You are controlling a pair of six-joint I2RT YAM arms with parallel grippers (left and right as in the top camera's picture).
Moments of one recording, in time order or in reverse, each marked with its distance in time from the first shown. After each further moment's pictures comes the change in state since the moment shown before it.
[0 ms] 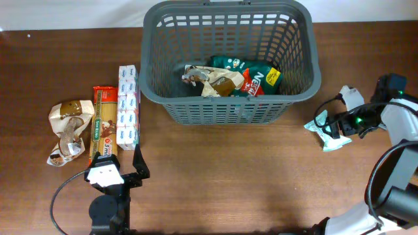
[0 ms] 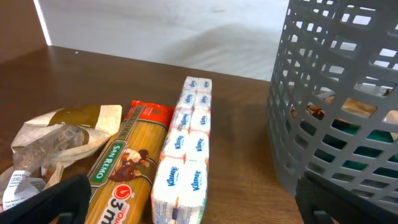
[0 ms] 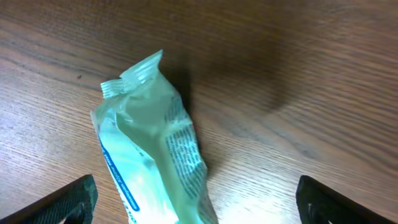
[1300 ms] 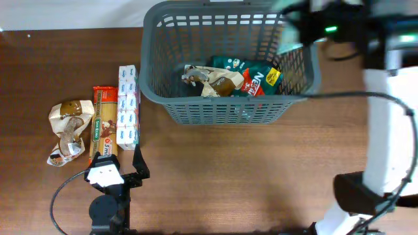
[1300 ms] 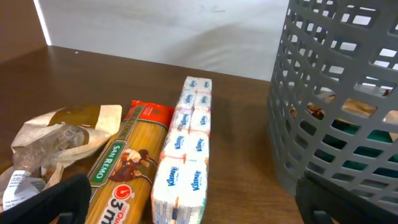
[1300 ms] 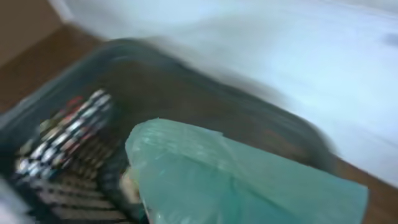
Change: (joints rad) left arm 0.000 0.000 0.000 0.000 0.000 0.000; right arm 0.605 0.042 1.241 -0.390 -0.152 0.417
